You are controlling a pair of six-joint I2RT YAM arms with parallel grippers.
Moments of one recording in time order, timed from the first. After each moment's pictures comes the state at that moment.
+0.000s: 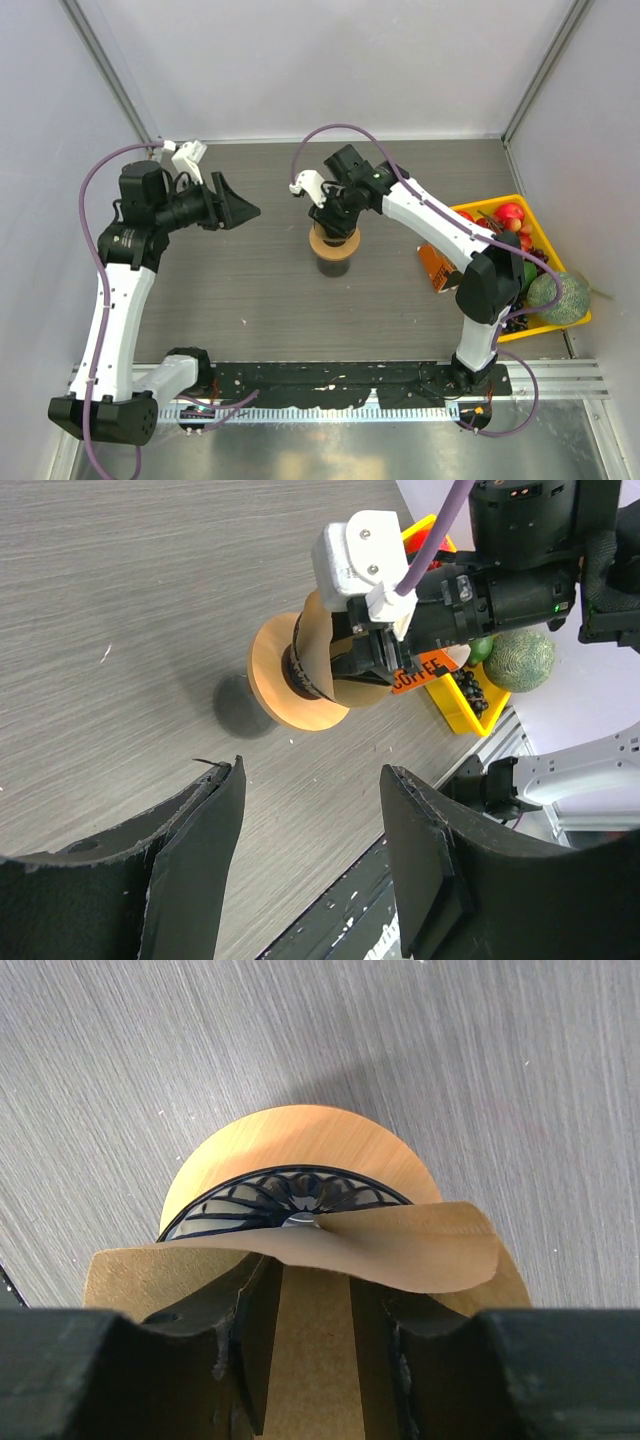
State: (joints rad) left arm -0.08 1.04 1.28 -0.68 0.71 -0.35; right arm 0.70 1.82 1.72 -0.91 -0.25 -0.49
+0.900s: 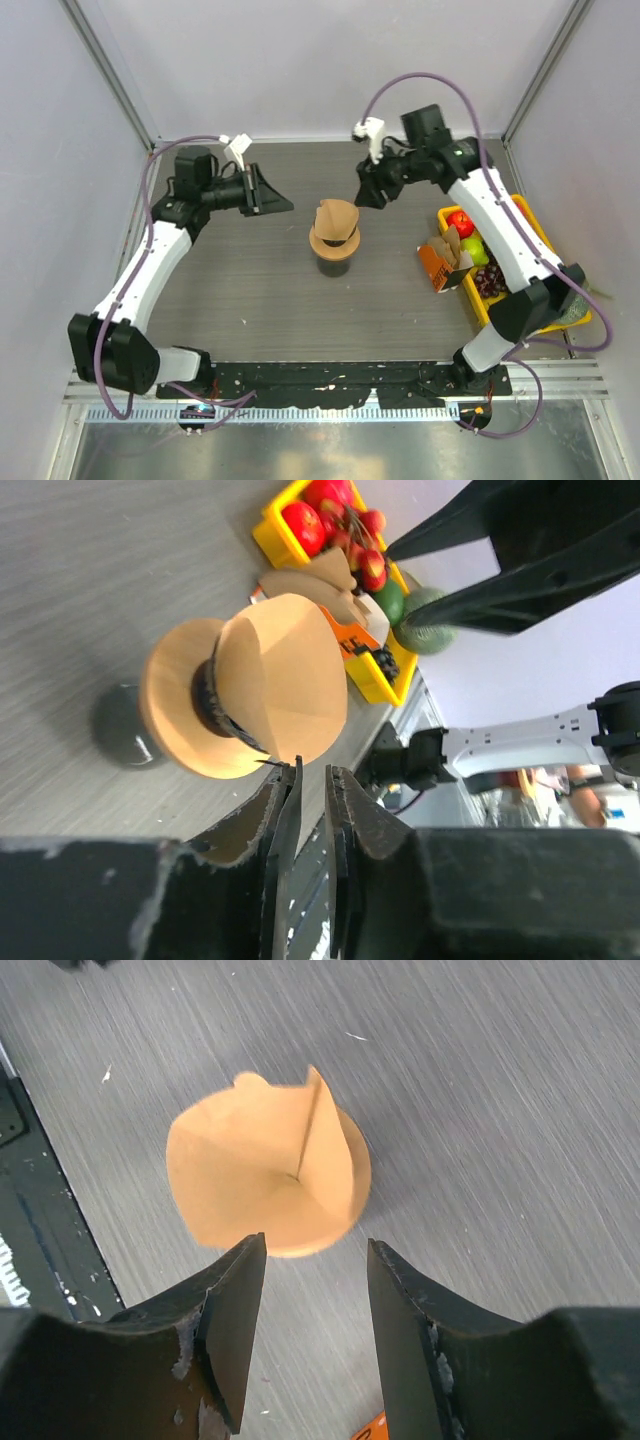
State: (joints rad) left arm -0.19 1.29 1.20 -0.35 0.87 -0.54; right arm 0.49 1.65 1.83 -1.00 -0.52 -0.40
